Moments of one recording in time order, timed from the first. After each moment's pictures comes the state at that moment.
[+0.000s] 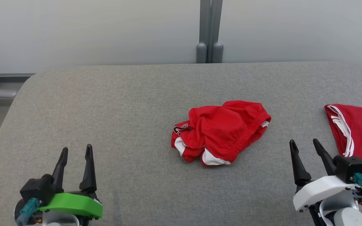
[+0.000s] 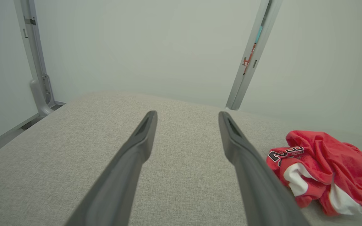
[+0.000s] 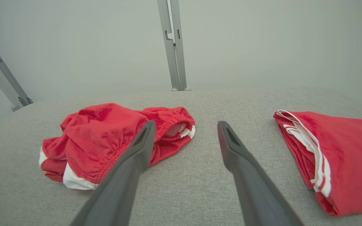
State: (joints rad) left arm -0.07 0.14 -0.09 0.26 -0.40 -0.09 -0.26; right arm 0.00 -0.09 -0.03 0.12 0.19 0.13 -0.08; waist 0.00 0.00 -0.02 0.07
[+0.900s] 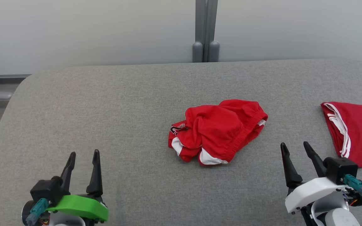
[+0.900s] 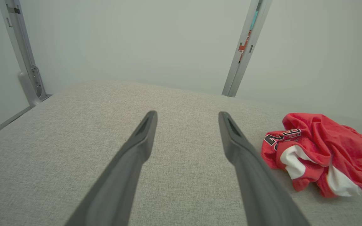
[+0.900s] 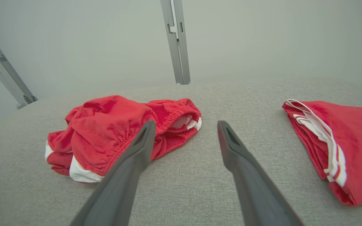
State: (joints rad) left arm -0.07 0.11 -0.07 0.32 -0.35 -0.12 -0.26; right arm -0.01 -0.08 0.01 0.16 0.20 0.13 -0.10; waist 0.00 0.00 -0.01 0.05
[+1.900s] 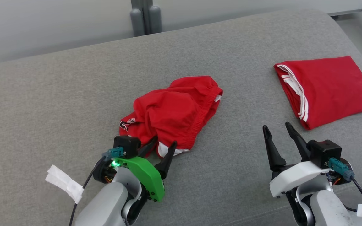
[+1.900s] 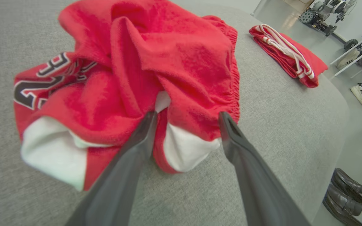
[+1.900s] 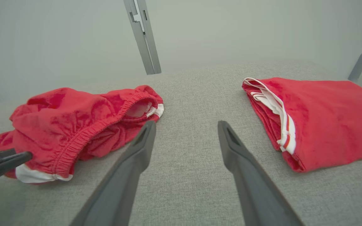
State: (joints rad) left arm -0.45 0.13 -0.69 0.60 -0.70 -0.13 -0.08; right arm -0.12 -0.07 0.10 0.20 0.20 0.13 -0.13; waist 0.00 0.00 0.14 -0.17
